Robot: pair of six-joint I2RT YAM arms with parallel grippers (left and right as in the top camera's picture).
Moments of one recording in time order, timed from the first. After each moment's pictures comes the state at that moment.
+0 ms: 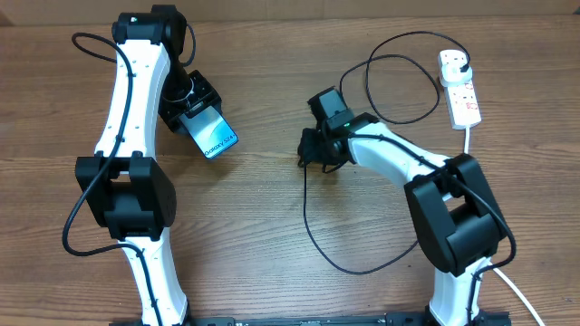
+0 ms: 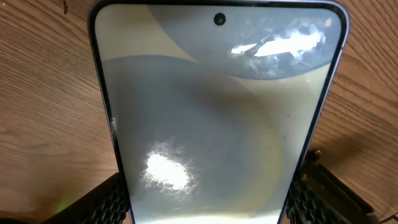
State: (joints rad) left arm -0.04 2.21 2.18 -1.60 0.16 -0.67; right arm 0.51 2.04 1.32 -0.47 -0.15 0.59
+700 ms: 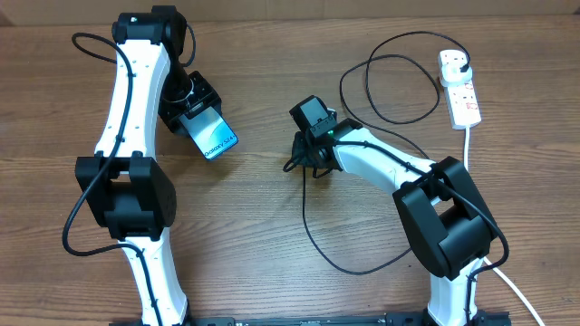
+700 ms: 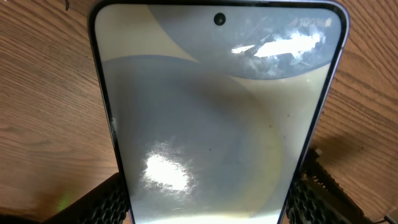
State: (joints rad) left arm -0.04 2.21 2.18 -1.61 0.16 -0.67; right arm 0.58 2.05 1.35 -0.51 0.01 0.74
